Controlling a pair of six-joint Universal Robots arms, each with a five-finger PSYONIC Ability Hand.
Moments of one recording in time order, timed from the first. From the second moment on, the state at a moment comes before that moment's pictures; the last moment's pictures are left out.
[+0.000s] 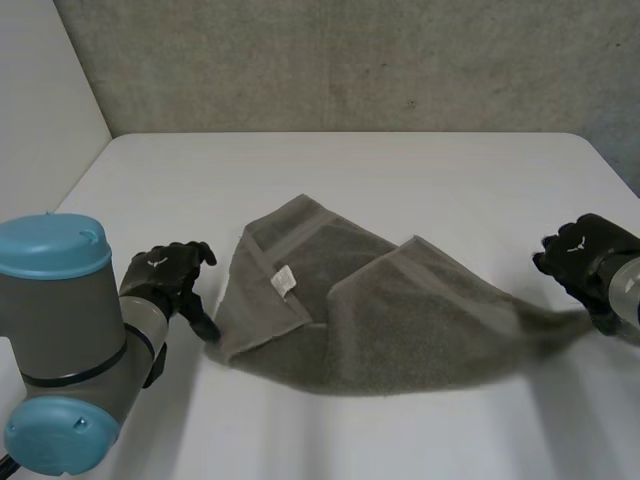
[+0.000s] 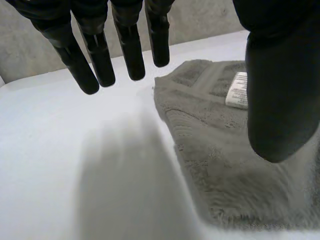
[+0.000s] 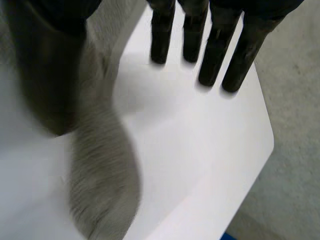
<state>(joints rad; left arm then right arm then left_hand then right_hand) 4.26 -1.90 -1.72 3.22 -1.76 3.06 1.69 -1.35 1.61 0.28 1.45 2.08 0.48 0.49 0.47 0.48 0.46 0.32 0.31 0.34 0.33 0.12</state>
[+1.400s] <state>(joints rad) 4.19 -2.14 -1.48 3.27 -1.75 3.33 2.01 -0.57 0.75 0.34 1.11 2.61 1.26 1.26 1.26 1.26 1.25 0.86 0.86 0.86 0.86 0.68</state>
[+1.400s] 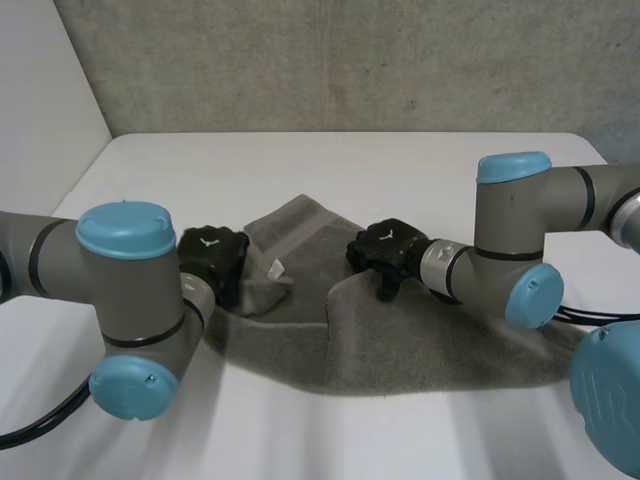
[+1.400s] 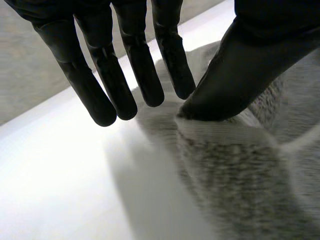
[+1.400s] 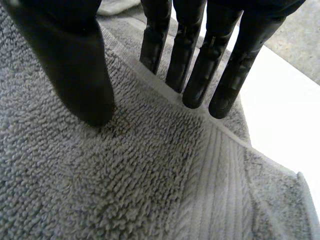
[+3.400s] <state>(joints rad) 4.14 -2.14 -1.50 3.23 -1.44 3.50 1.95 -0.92 1.43 0.04 1.31 2.54 0.59 0.58 0.57 0.60 0.56 1.34 1.33 1.35 1.34 1.18</state>
